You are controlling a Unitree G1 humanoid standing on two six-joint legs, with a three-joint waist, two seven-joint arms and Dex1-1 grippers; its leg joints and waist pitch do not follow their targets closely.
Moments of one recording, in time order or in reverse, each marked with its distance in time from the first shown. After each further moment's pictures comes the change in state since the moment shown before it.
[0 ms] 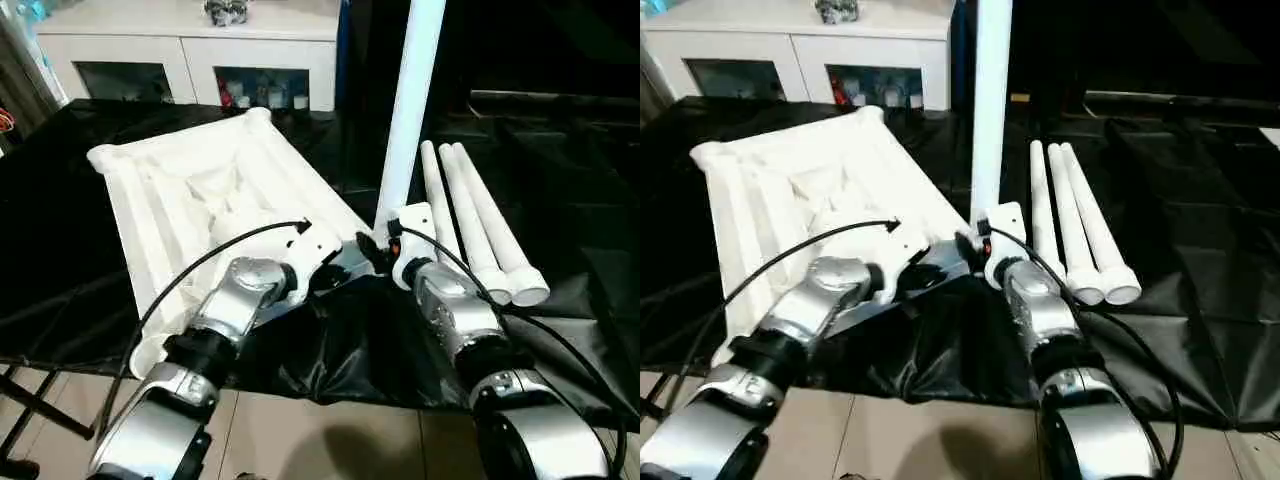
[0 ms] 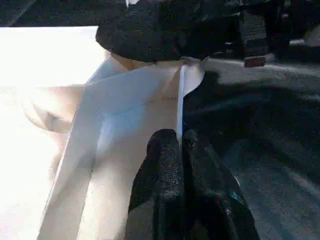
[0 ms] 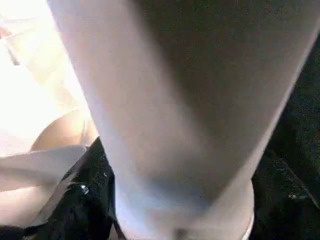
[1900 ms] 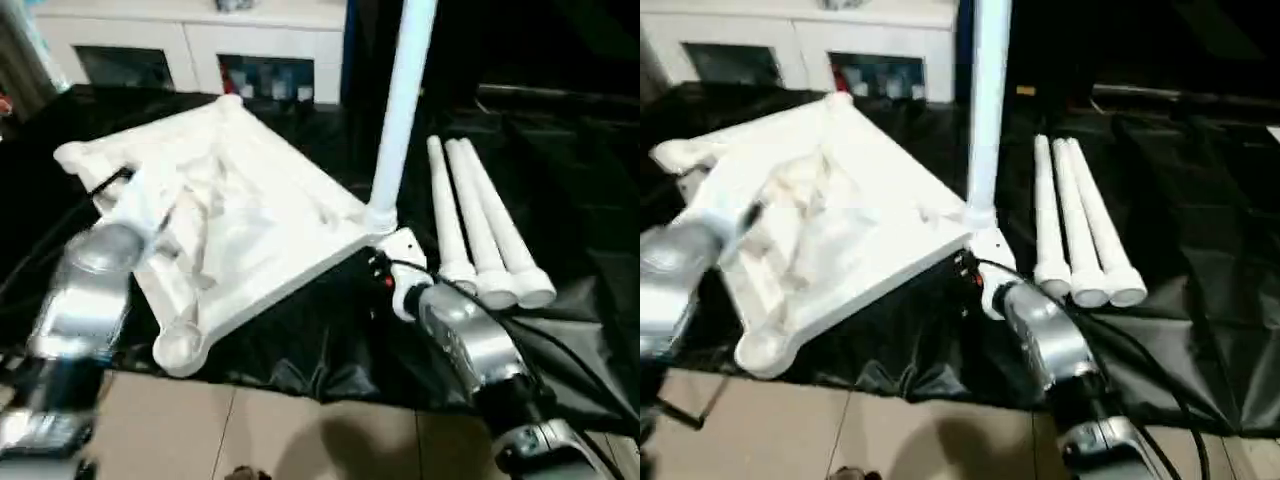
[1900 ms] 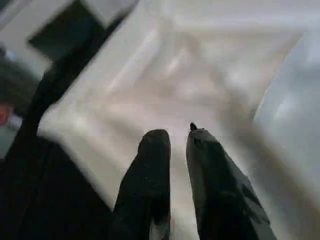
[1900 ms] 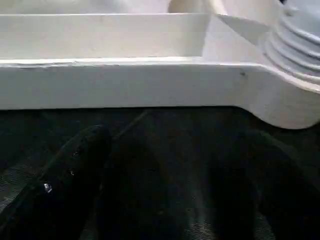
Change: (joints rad) left arm 0.268 0.412 0.266 -0.638 0.165 0.443 0.343; right arm 0.240 -0.087 0.194 -0.496 -0.030 0.369 0.173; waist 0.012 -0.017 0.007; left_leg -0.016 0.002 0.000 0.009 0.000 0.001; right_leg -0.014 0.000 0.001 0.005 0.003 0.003
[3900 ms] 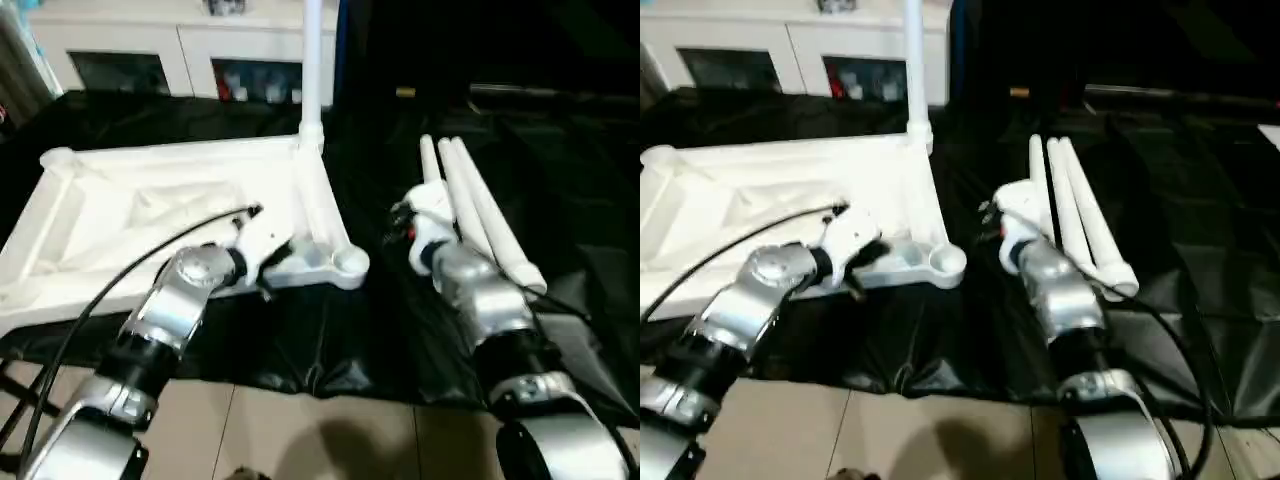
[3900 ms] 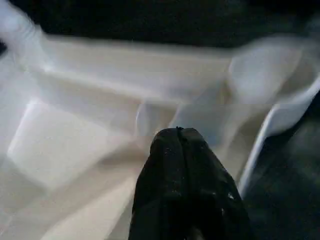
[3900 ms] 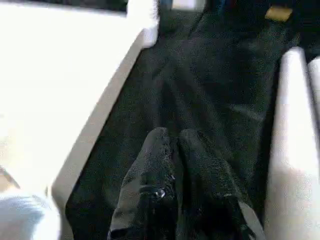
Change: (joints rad) left arm -0.136 -0.181 -0.265 0.278 -0.223 -0.420 -0.267; right arm -0.162 -0.019 -0.173 0.031 0.024 0.015 -0.215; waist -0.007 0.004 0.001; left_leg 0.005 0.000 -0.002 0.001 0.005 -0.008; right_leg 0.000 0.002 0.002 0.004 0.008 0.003
